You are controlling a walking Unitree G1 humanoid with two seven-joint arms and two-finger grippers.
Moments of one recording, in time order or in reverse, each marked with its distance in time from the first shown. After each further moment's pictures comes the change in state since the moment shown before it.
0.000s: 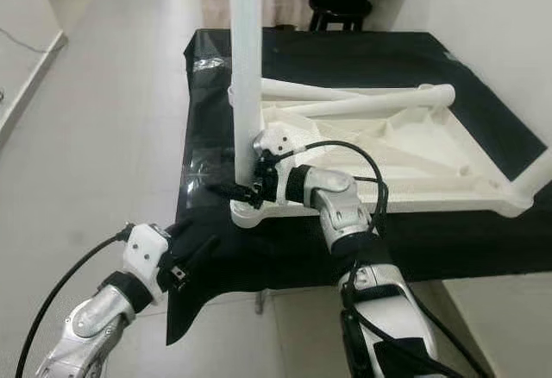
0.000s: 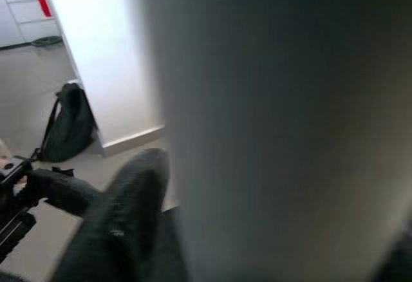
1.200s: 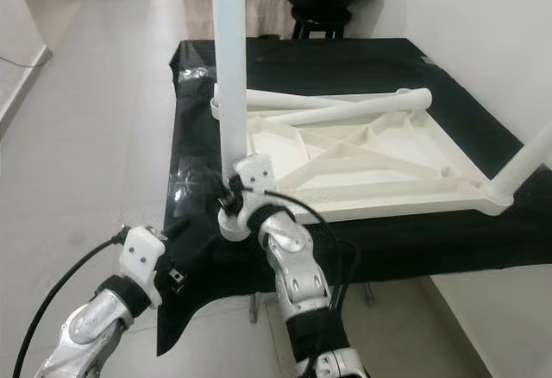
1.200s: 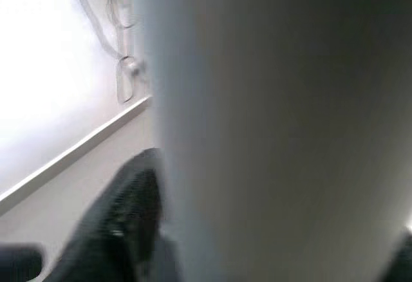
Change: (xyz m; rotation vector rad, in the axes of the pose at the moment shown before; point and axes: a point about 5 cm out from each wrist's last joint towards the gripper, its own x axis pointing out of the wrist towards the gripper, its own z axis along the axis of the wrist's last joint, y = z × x) left arm 0.000 0.003 0.005 0.008 -0.017 0.010; right arm 0.031 0.054 -0.037 0.072 -0.075 -0.567
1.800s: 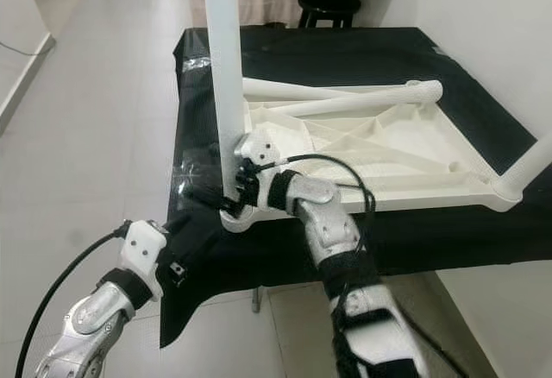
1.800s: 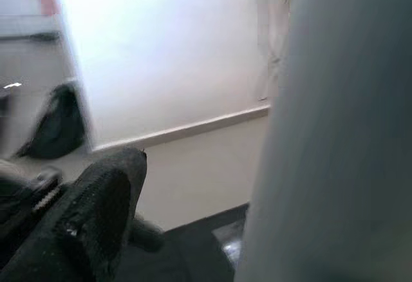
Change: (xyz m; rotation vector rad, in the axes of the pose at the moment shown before) left arm 0.002 0.001 -0.002 -0.003 0.007 0.002; right arm 0.010 -0.031 0.056 -0.180 0.007 0.631
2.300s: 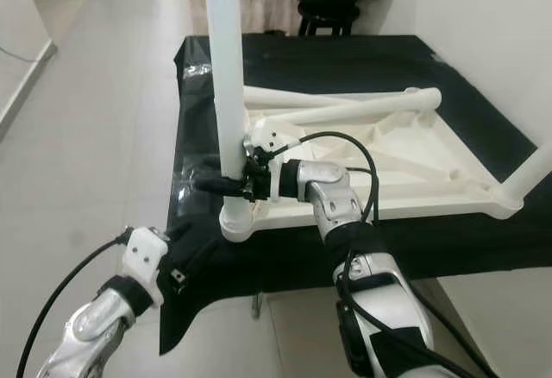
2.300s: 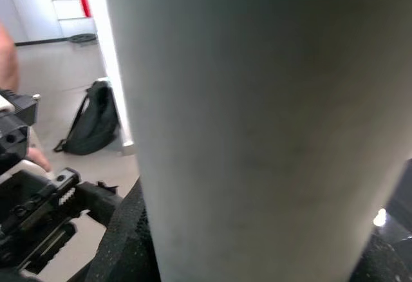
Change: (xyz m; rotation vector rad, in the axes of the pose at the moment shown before) left arm 0.000 -0.003 -0.001 -0.003 0.003 -0.002; right arm -0.004 -0.014 -0.003 0.046 0.005 0.028
